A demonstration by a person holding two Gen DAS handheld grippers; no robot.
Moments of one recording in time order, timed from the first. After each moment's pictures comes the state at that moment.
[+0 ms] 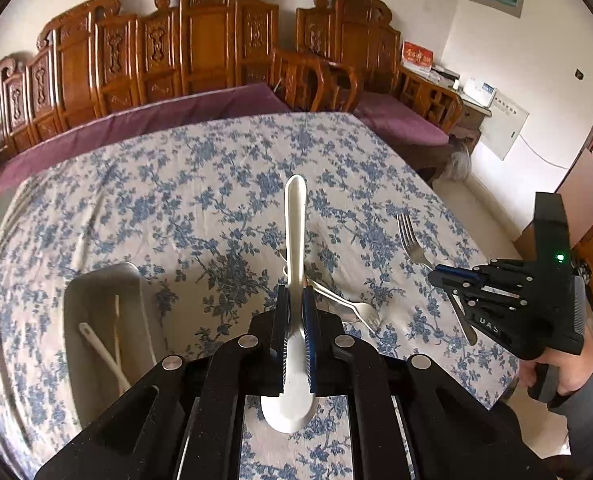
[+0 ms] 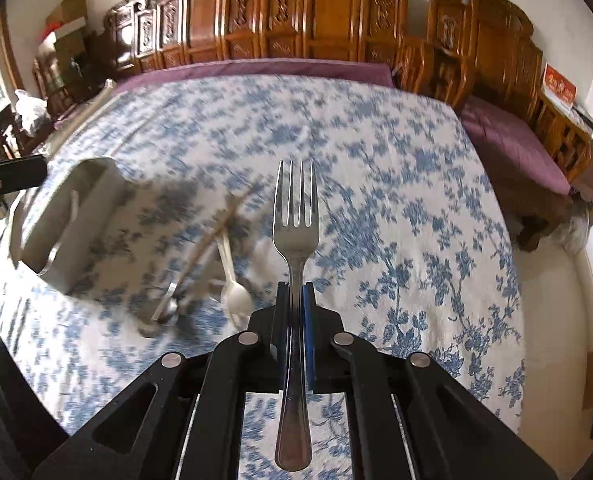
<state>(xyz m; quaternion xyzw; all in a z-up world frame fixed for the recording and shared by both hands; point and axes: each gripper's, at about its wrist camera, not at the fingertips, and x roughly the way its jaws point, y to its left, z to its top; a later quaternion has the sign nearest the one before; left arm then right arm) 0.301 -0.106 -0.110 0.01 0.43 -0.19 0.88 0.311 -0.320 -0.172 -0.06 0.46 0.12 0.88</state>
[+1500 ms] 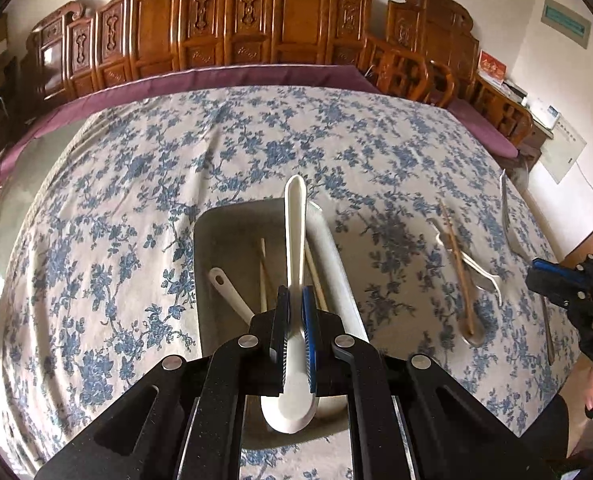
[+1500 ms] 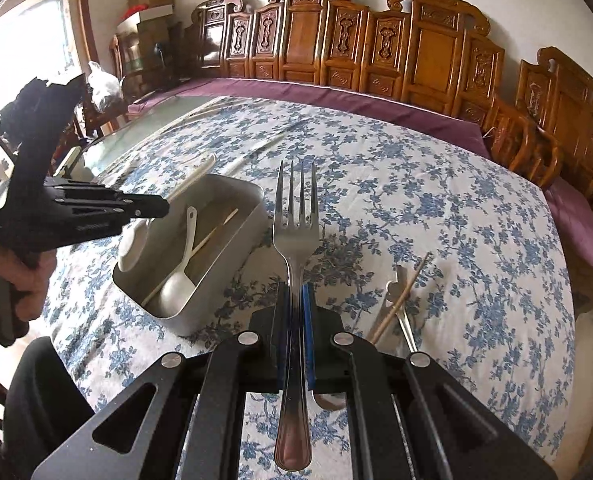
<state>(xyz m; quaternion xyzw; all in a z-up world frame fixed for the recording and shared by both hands) 0.320 0.055 -0.173 -0.02 0.47 -0.09 0.88 0.295 -0.154 -0.142 -0.11 0.41 0.24 0.87</state>
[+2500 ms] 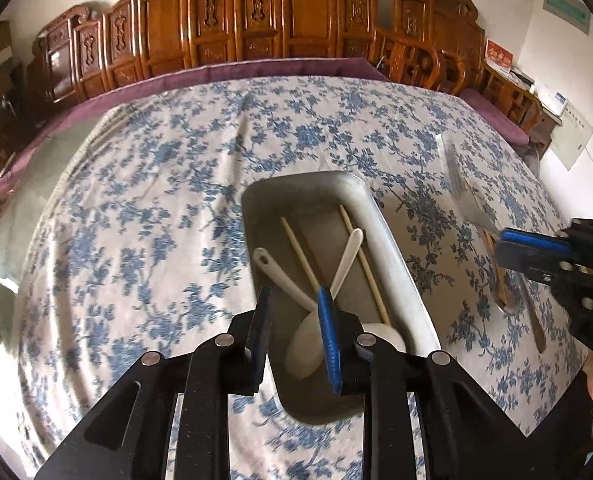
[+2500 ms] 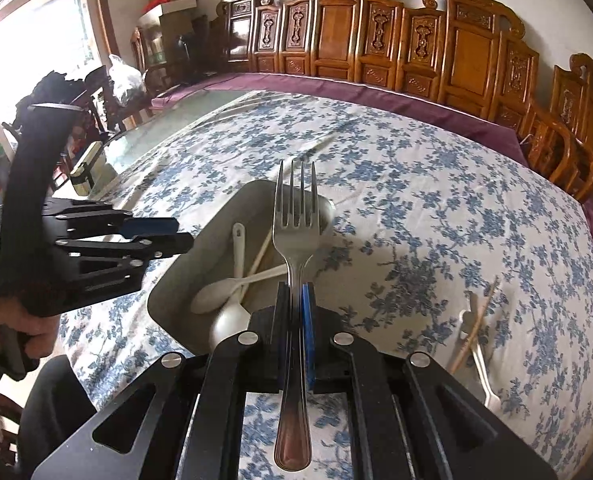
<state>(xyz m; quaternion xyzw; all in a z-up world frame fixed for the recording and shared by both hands) 0.297 0.088 -0.182 0.01 0.46 -0.07 0.88 0.305 -0.077 -0.156 -0.10 0.42 0.29 0.86</state>
